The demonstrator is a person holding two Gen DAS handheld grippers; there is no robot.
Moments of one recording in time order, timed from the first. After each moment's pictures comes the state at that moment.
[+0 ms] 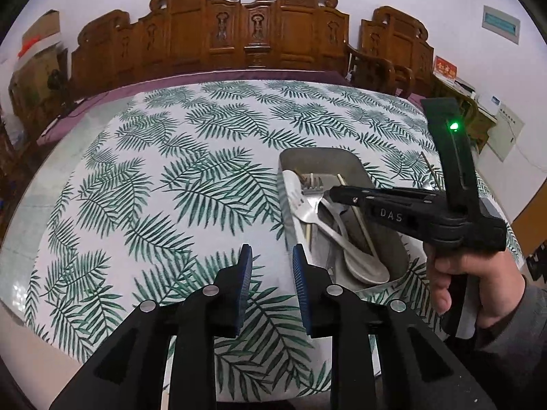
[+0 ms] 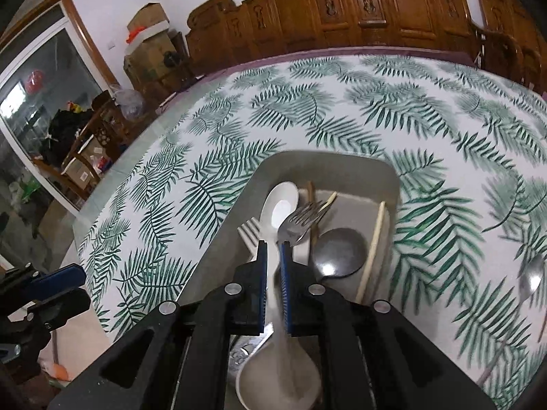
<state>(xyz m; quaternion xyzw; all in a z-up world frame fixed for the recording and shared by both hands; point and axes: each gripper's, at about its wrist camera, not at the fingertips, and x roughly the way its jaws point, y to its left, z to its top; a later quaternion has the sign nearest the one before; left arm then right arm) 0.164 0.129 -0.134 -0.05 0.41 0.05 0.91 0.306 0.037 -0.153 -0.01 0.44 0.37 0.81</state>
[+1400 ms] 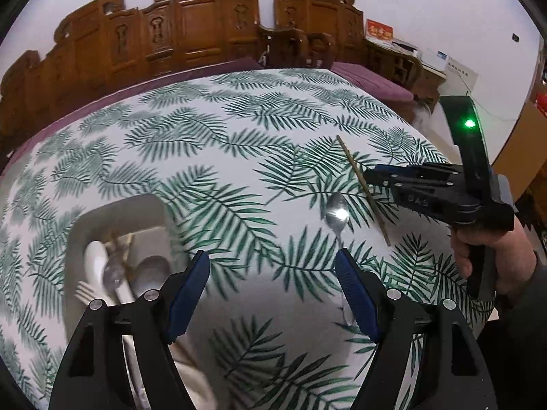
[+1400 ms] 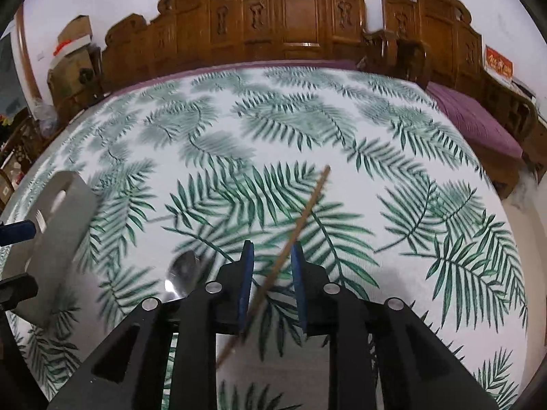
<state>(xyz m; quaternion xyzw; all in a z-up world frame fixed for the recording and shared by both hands) 0.302 -0.044 -0.177 0.01 0.42 -0.08 0.90 0.412 -0.204 -0.191 -0.06 0.43 0.21 0.88</state>
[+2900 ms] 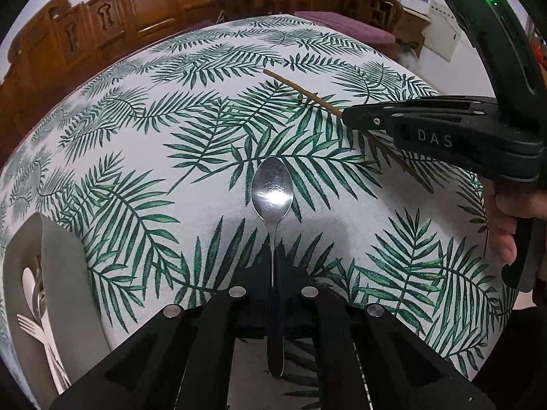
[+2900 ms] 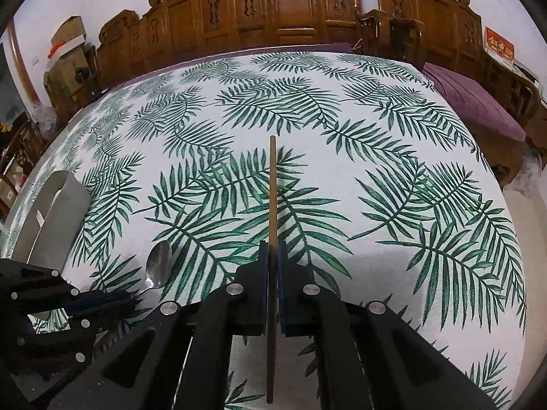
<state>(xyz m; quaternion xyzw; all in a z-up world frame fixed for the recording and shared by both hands) 0.348 -0.121 -0.233 0.08 0.50 -0.11 0.86 0.421 -0.227 -0.187 -0.04 0.46 0.21 0.86</state>
